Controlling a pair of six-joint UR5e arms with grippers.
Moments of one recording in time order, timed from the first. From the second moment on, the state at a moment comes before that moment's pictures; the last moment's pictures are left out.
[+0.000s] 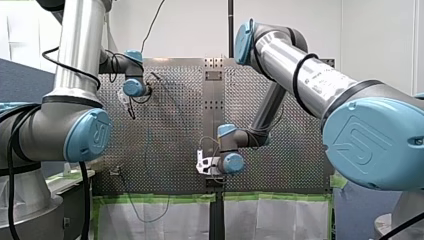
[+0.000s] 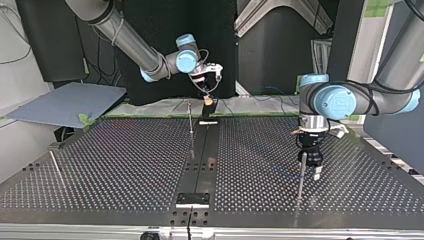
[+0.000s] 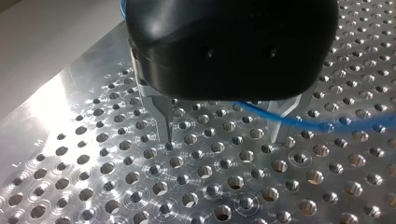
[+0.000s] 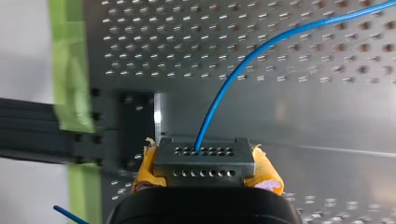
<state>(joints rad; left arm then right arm) 0.02 -1.78 -1.74 -2.62 -1.60 -2.00 2.30 -0.59 1.45 -0.60 1.59 1.62</state>
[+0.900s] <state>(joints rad) 0.02 -1.78 -1.74 -2.62 -1.60 -2.01 2.23 -0.32 1.45 -0.77 1.63 1.72</state>
